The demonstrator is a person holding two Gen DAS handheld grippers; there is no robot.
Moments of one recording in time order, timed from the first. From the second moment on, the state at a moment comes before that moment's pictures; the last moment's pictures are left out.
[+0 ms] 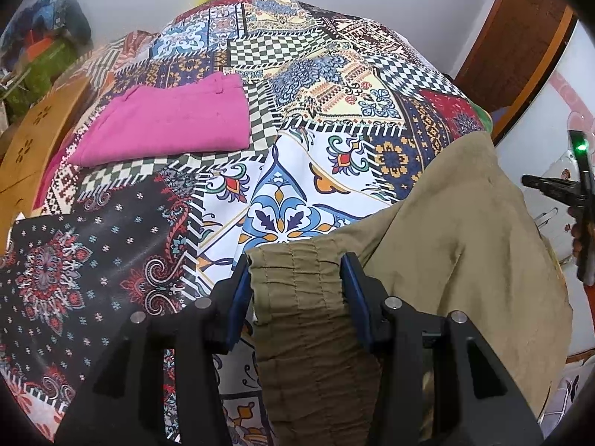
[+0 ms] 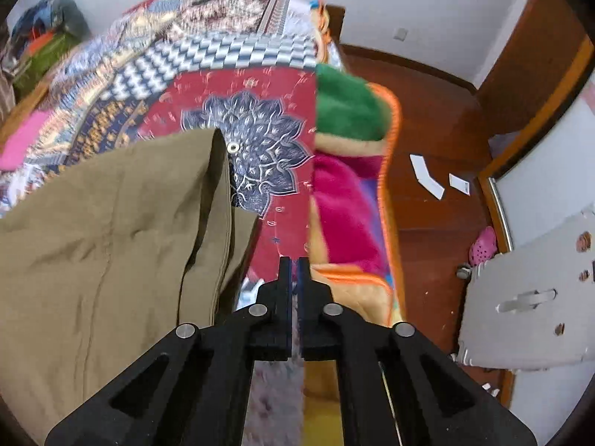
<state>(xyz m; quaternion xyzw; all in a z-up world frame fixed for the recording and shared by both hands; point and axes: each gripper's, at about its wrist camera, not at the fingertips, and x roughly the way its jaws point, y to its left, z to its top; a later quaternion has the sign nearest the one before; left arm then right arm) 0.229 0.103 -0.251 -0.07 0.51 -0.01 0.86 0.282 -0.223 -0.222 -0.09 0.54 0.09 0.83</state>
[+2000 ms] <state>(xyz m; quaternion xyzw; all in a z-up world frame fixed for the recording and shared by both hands) 0.092 0.080 -0.233 -0.40 0.47 -0.08 0.78 0.113 -0.150 -0.224 -0.08 0.52 0.22 0.82</state>
